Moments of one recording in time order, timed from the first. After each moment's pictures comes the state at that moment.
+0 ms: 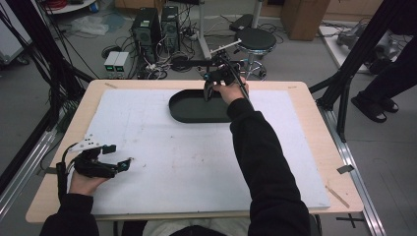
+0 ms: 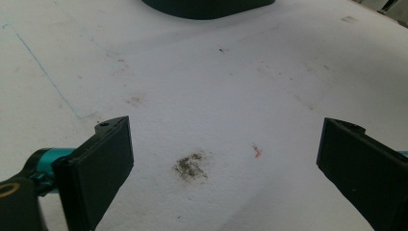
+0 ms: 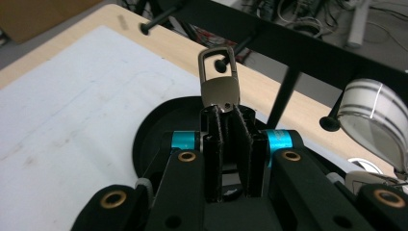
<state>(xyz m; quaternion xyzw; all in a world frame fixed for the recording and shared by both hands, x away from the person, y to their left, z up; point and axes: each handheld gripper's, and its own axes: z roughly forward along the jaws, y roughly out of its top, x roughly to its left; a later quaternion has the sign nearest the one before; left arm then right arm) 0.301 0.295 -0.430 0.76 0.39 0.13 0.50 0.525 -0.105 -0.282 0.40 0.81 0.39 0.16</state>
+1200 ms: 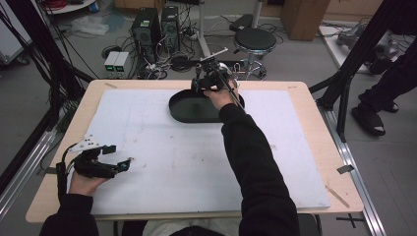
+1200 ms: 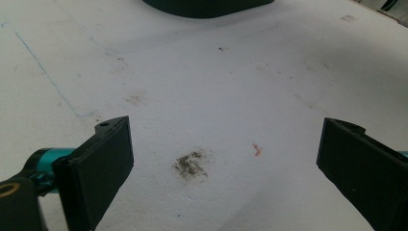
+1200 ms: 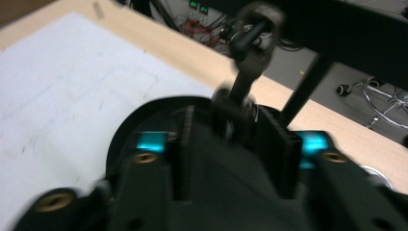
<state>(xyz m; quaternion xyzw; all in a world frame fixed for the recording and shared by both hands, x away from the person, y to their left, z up) 0.301 0.296 -0.431 0.76 0.39 0.13 0.50 0.534 -0.079 -0.314 0.40 0.82 0.37 0.19</state>
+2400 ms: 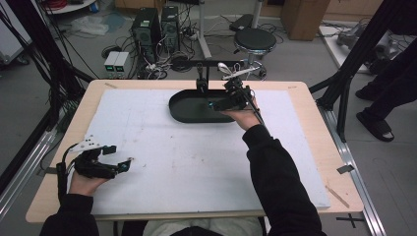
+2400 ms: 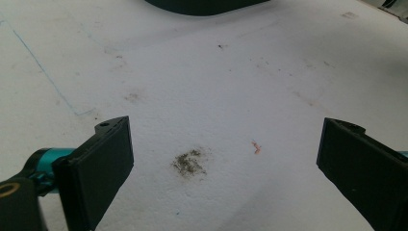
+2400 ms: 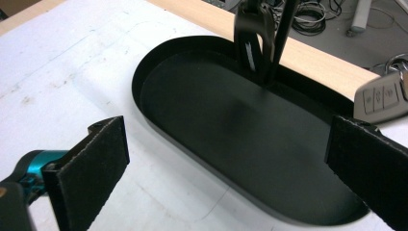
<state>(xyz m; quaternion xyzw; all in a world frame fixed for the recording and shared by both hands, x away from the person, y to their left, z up) 0.300 0.295 -0.431 0.76 0.39 0.13 0.50 0.470 -0.146 -0.327 0.39 0.82 0.39 0.15</state>
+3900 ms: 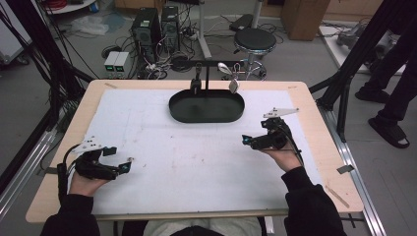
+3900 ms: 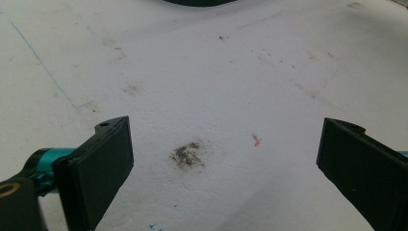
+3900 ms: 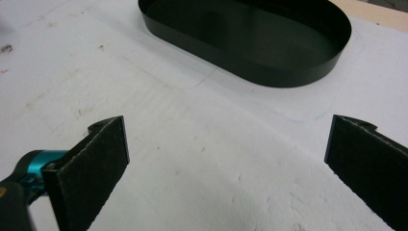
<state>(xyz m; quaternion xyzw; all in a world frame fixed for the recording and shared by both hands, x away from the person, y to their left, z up) 0.298 0.292 -0.432 0.77 0.40 0.13 0.48 0.373 -0.253 -0.374 0.39 0.81 0.42 0.15</state>
